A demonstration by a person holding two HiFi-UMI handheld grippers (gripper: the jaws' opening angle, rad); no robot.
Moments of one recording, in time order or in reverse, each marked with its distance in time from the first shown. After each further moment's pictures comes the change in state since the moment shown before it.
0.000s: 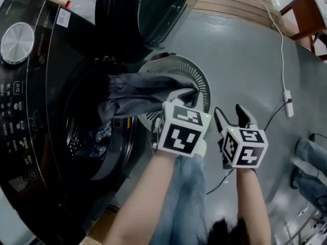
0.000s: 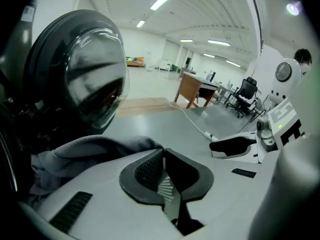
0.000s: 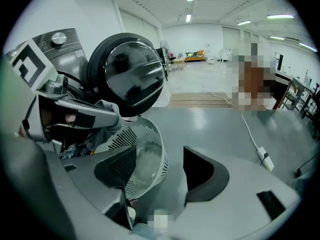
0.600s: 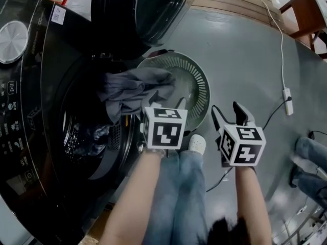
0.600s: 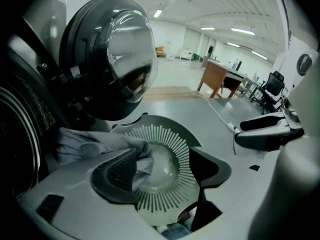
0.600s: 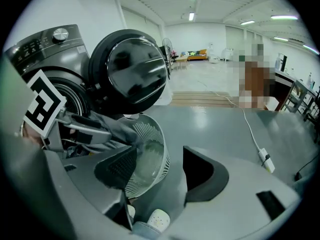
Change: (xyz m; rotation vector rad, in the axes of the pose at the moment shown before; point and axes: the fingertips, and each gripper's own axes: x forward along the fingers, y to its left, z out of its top) left arm -0.005 0.063 -0.072 -0.124 0.143 0.226; right arm 0.006 0.005 -0.004 -0.022 0.019 0.012
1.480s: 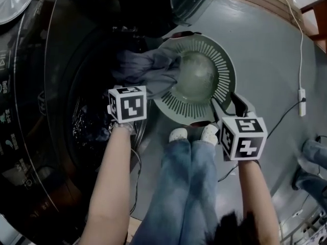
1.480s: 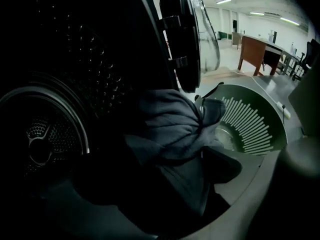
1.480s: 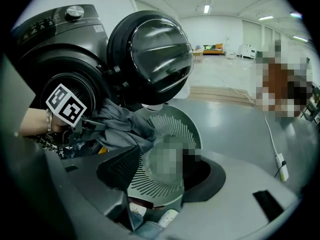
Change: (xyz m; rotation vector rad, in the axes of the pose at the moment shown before) left arm -0.015 0.222 -0.088 -0.027 0.133 0.425; right arm 0.044 0.086 -0.013 -0.102 0.070 0.125
